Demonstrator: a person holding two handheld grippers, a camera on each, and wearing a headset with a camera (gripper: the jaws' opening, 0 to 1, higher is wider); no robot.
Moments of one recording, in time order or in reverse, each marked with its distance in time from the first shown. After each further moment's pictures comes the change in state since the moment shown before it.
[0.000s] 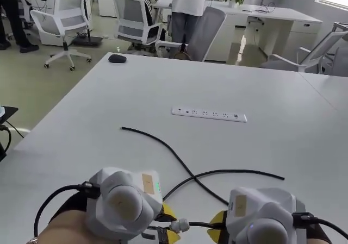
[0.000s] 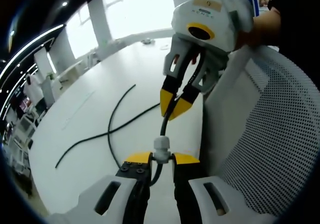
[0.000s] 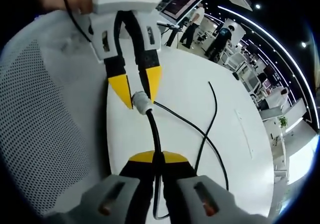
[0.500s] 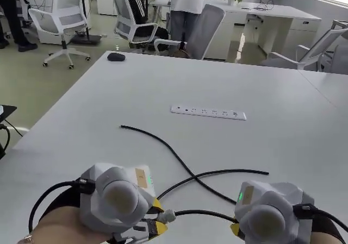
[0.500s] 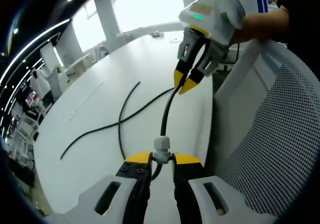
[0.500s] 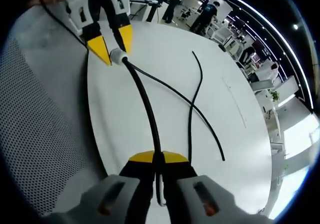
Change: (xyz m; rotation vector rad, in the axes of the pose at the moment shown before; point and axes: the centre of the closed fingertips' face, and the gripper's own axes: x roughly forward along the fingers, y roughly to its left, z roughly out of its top) left arm -0.003 0.012 -0.010 -0.057 0.025 0.043; right arm -0.005 -0.021 -0.055 0.142 0.205 -0.083
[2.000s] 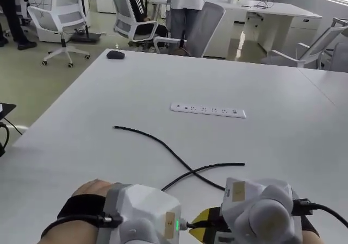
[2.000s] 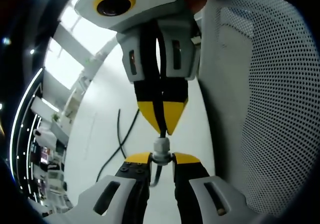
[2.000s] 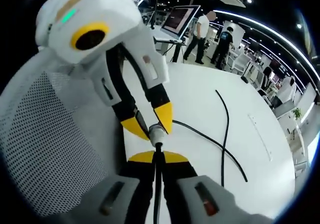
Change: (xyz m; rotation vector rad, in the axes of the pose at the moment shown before) left arm 0.012 -0.022 0.015 0.458 0.041 0.030; right arm -0.019 0.058 0.084 -0.034 -0.350 0.245
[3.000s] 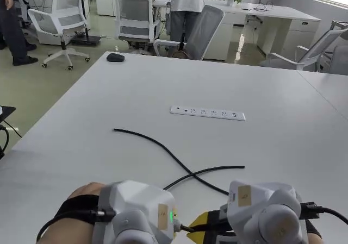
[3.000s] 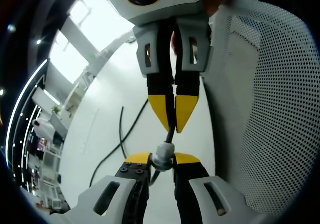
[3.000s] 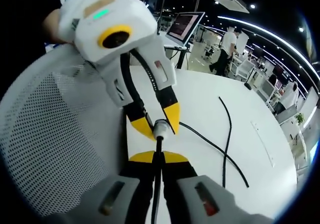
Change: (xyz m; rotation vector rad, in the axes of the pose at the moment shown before) left arm -0.006 0.006 -0.003 -0.090 -0.004 0.013; right arm -0.002 0.005 0.005 0.003 -0.054 0.040
